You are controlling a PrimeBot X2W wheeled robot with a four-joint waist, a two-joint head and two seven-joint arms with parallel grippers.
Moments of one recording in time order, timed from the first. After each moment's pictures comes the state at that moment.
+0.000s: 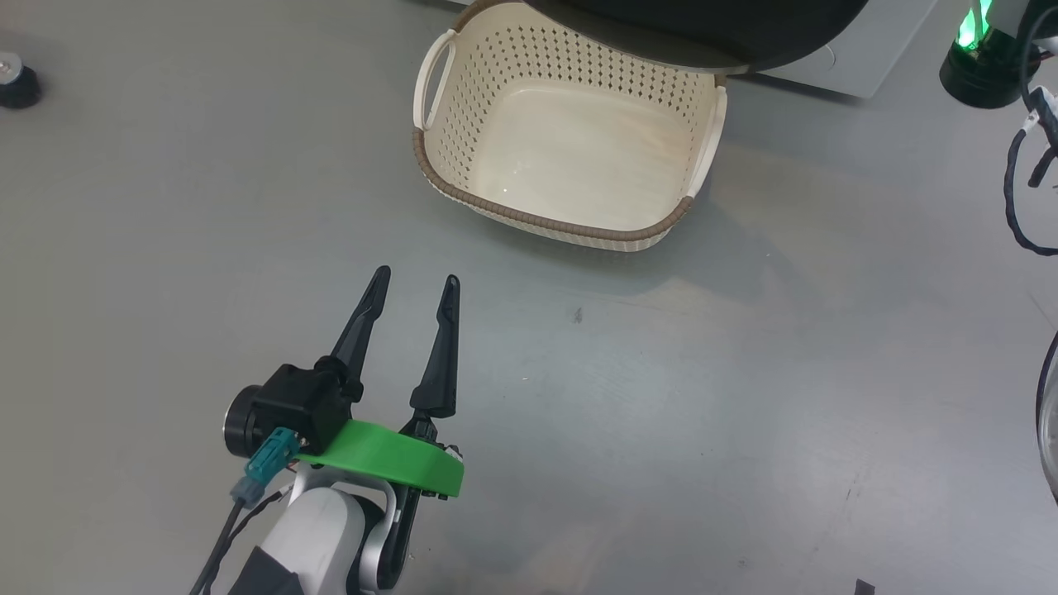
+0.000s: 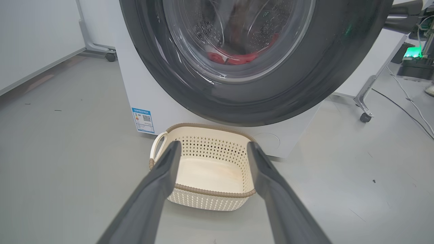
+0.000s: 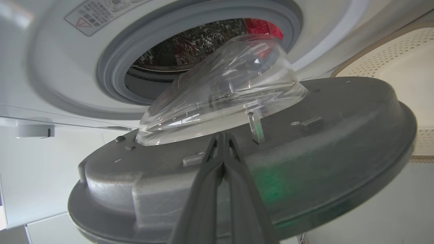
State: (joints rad) left arm -0.27 0.03 -0.47 0.11 -0.49 0.12 -0.25; right arm -1.23 -0.17 -0.12 0.83 1.50 -0.13 0.74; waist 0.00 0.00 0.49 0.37
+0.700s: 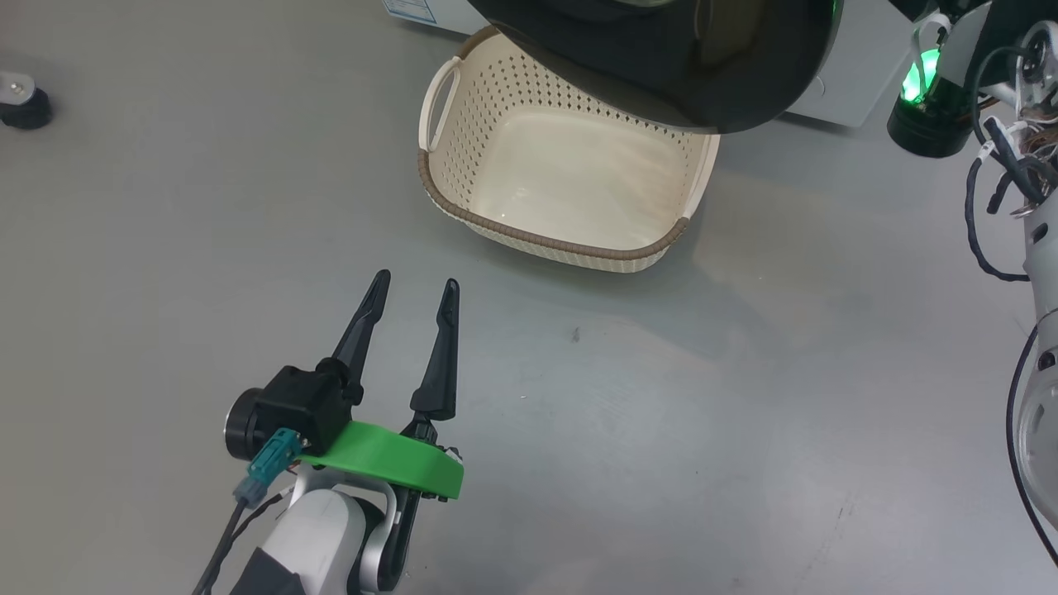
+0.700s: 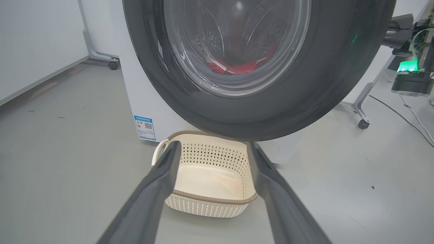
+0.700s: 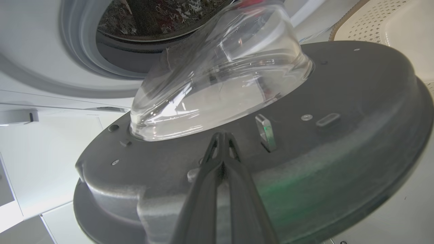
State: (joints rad) left arm -0.27 0.03 -0.47 0.12 -0.49 0.12 -0.25; right arm -1.23 -0.15 -0.11 0.95 1.53 -0.13 0.83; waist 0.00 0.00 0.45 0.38
